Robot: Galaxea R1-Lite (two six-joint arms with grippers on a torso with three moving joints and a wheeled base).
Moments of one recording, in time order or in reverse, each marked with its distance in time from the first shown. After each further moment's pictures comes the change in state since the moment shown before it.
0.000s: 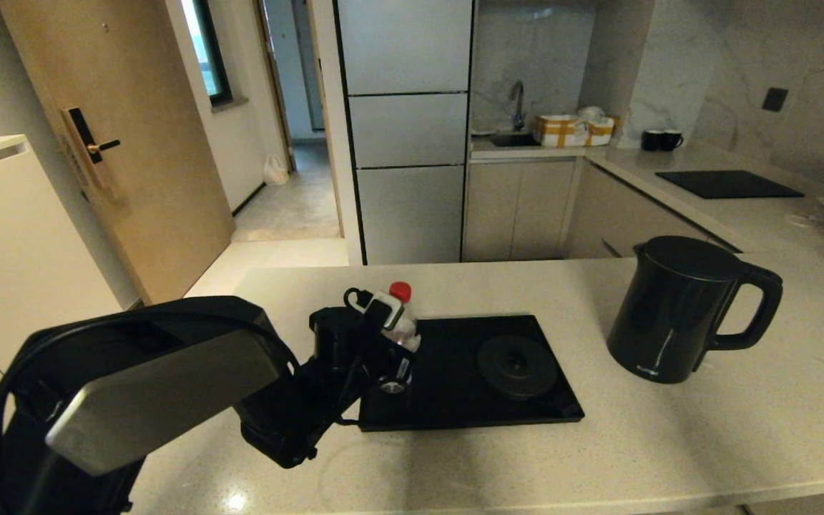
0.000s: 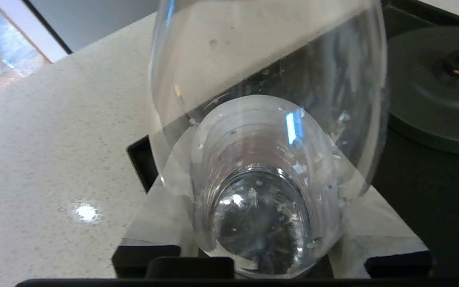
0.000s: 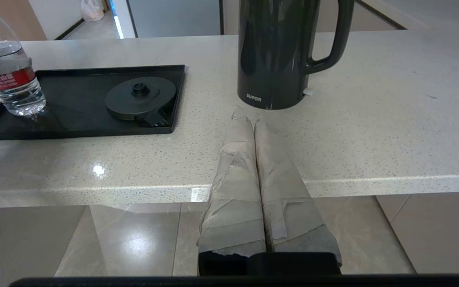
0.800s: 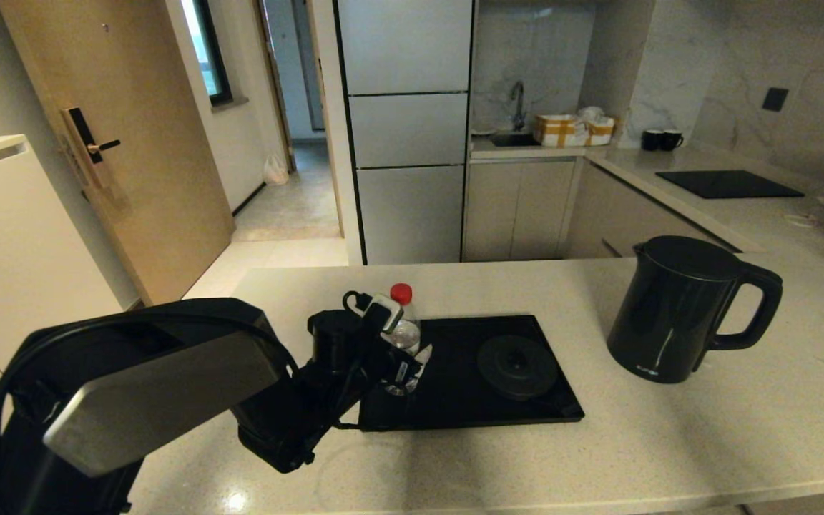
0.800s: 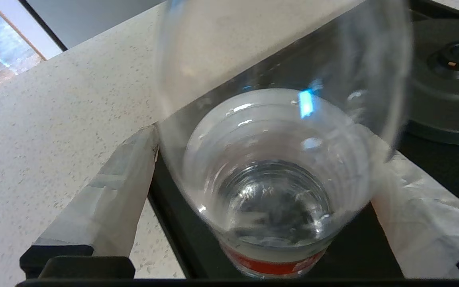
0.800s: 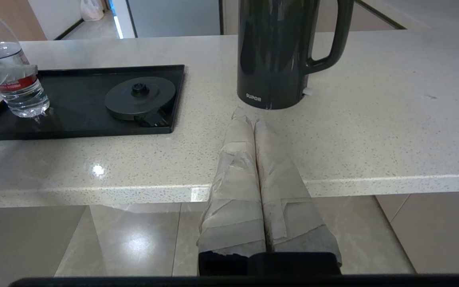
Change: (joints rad) left arm 0.000 0.002 0.021 -0.011 -0.009 0.000; right arm 0.000 0.000 0.000 0.000 0.001 0.000
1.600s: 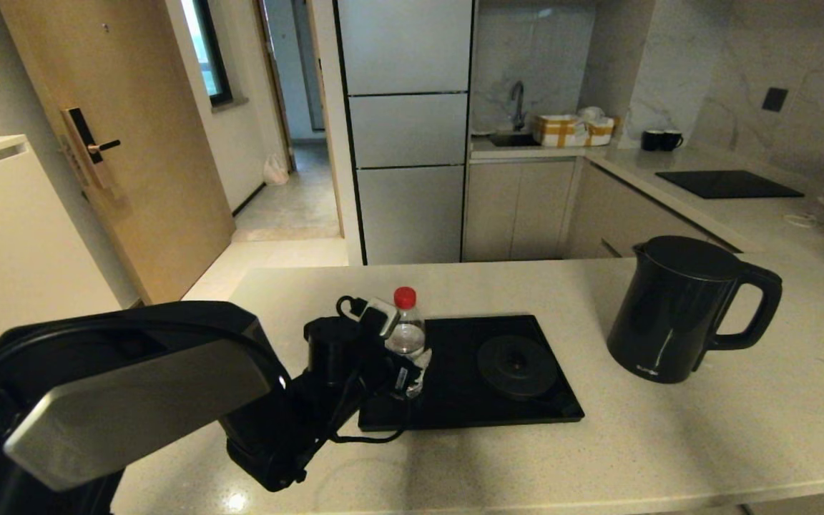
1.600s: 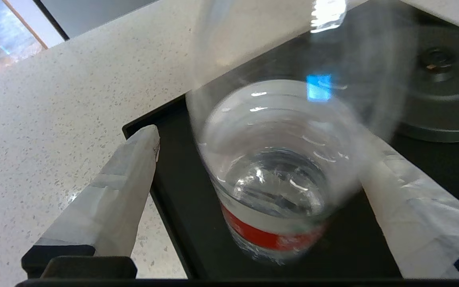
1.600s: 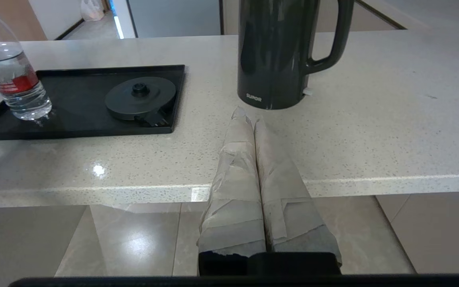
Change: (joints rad) left arm -0.028 -0.048 0.086 -0.034 0.054 -0.047; right arm 0.000 0.000 0.000 0.000 0.000 0.000
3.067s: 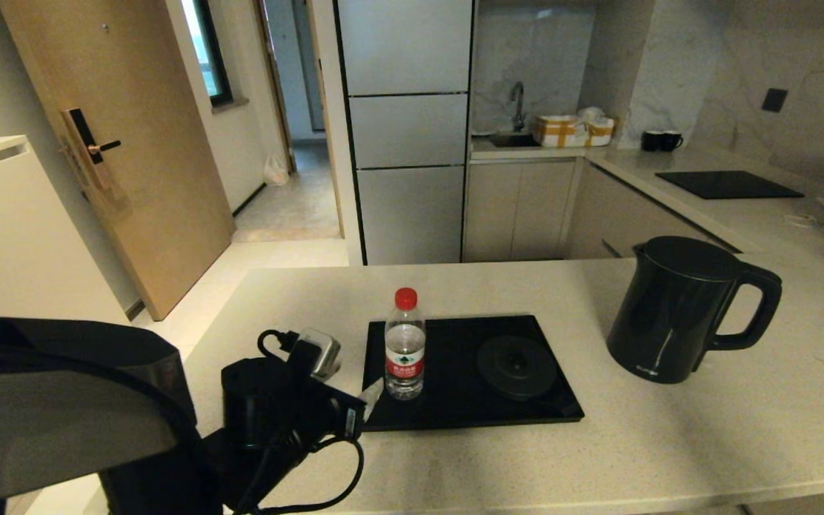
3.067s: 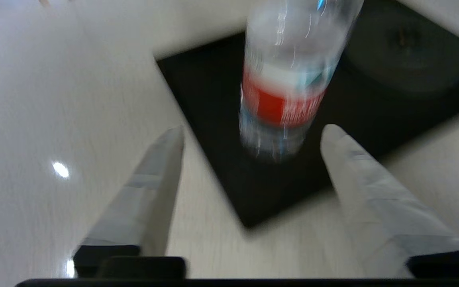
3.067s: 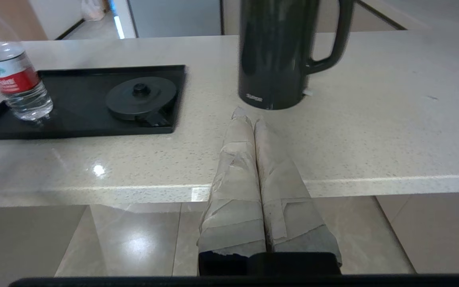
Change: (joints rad) left arm 0.005 -0.184 0.460 -0.254 0.031 -0.130; right arm 0.000 0.000 0.000 0.000 0.000 0.000
